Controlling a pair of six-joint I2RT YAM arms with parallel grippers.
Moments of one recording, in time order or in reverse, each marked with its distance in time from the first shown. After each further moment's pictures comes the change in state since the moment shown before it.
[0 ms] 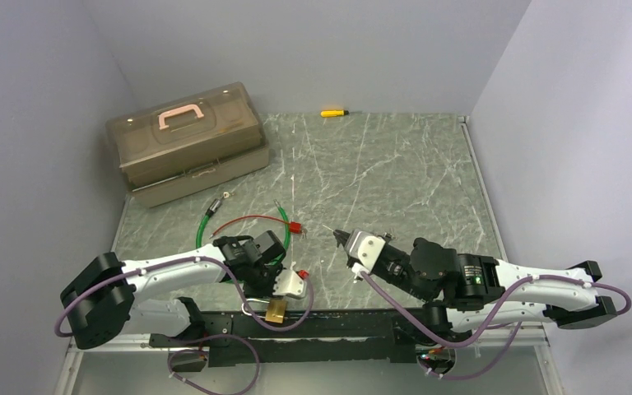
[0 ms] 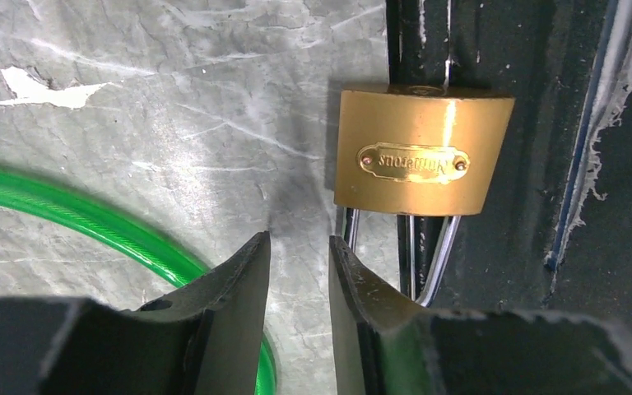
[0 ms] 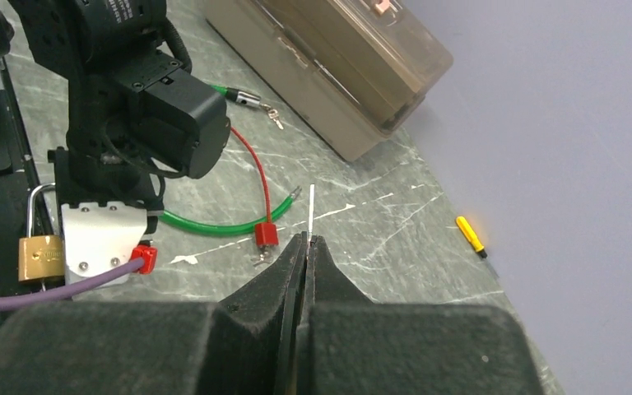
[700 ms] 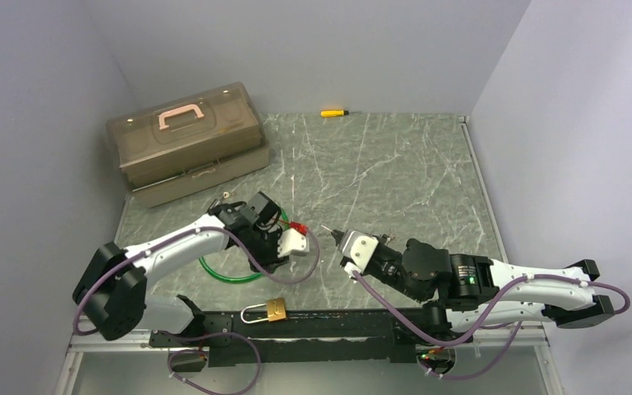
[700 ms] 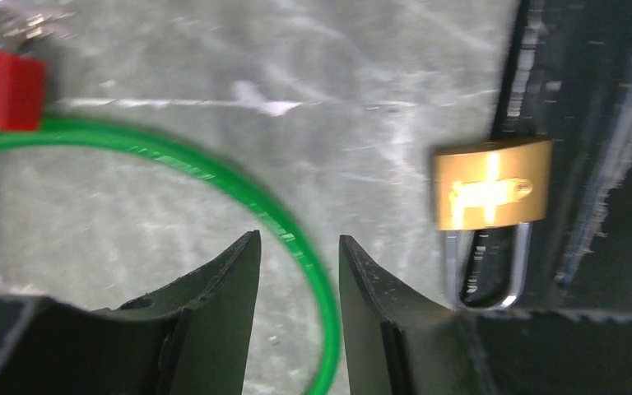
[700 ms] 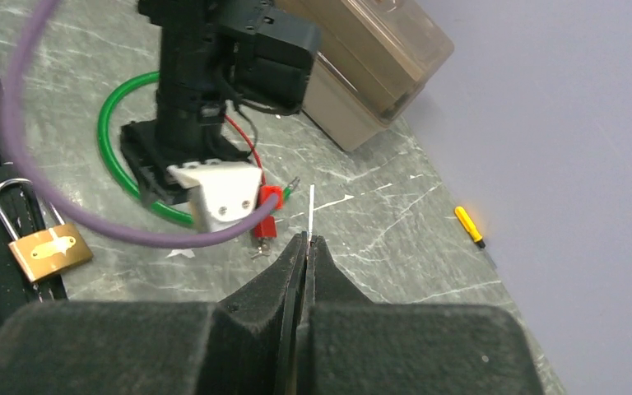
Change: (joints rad) left arm 0.272 0.142 0.249 -0.077 0.127 0.027; right arm 0.000 0.026 -0.003 0.006 0.027 0.008
